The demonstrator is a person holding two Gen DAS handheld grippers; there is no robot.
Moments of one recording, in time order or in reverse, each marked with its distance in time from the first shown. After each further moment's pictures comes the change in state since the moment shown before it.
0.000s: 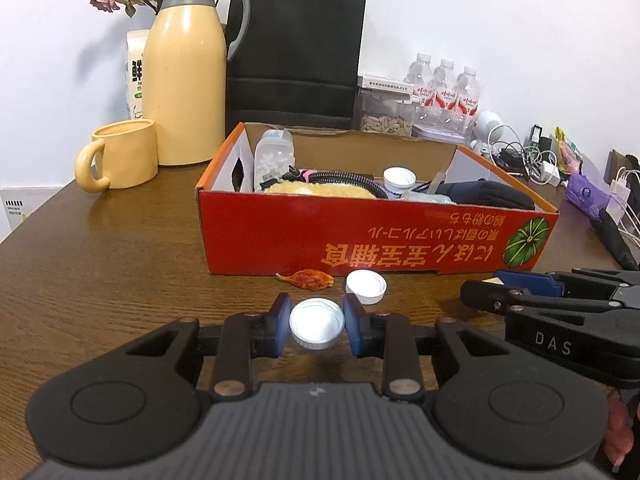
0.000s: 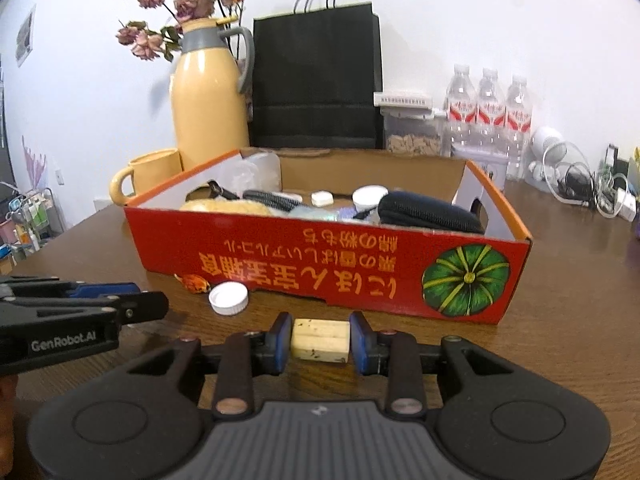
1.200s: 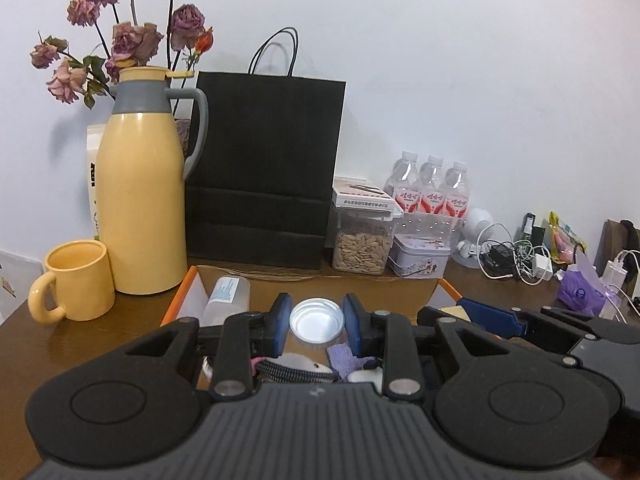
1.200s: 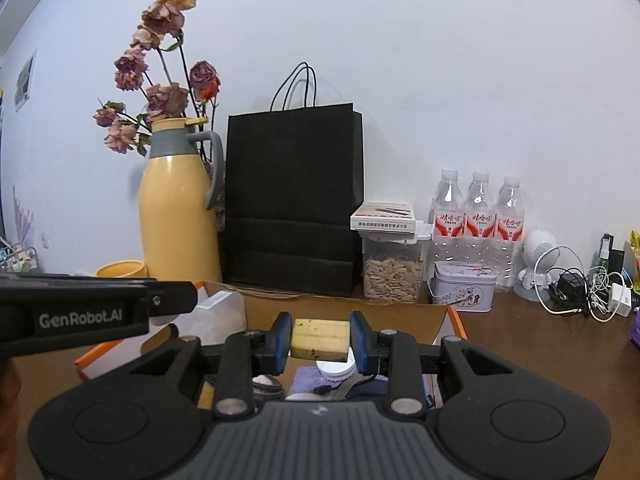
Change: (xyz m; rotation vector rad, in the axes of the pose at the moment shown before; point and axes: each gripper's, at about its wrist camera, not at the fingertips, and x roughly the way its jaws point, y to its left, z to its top) left arm 0.032 -0.035 0.117 -0.017 -0.196 -0.032; right arm 0.035 -0.031 0.100 -0.012 -0.222 -0.043
